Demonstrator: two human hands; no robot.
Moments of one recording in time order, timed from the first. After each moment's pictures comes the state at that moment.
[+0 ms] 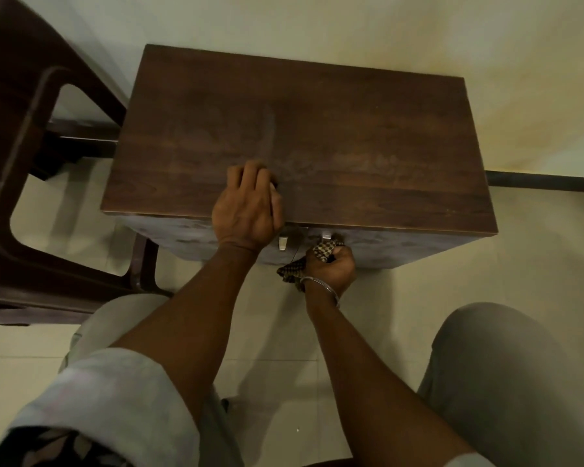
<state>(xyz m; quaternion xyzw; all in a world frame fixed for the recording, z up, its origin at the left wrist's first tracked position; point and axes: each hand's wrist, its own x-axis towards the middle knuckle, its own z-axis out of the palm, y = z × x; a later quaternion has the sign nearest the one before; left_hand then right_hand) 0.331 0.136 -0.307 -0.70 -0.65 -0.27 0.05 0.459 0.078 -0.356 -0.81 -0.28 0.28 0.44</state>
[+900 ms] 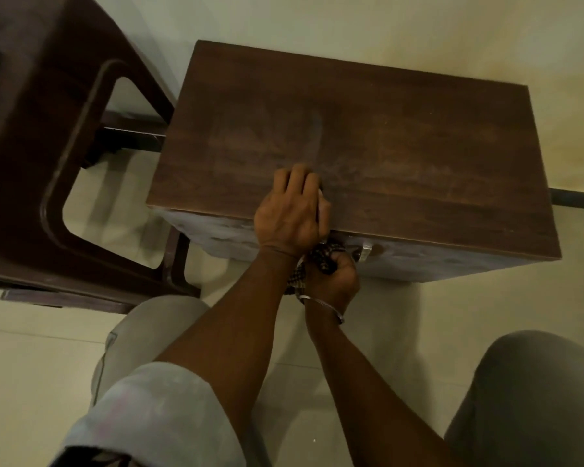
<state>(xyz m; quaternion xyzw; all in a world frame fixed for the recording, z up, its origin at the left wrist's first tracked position) 0.330 0.136 -0.301 -0.71 -0.65 -0.28 0.03 0.406 0.066 -0.368 -0.76 -0.36 0.31 0.44</state>
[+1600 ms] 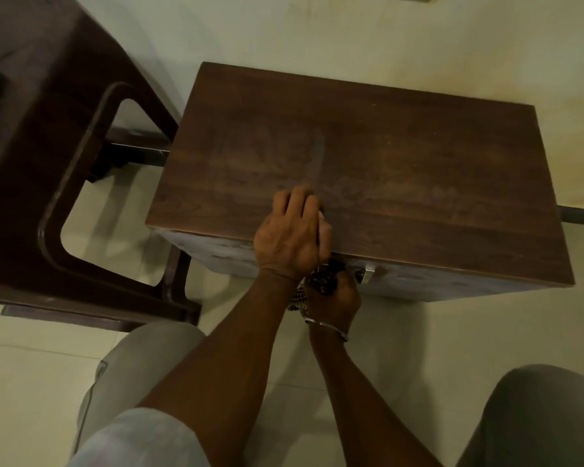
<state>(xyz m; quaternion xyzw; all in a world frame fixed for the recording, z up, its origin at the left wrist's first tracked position) 0.332 0.137 -0.302 -0.69 -0.66 -0.29 0.04 0.417 0.075 -0.383 -0.74 -0.43 0.30 0.41</state>
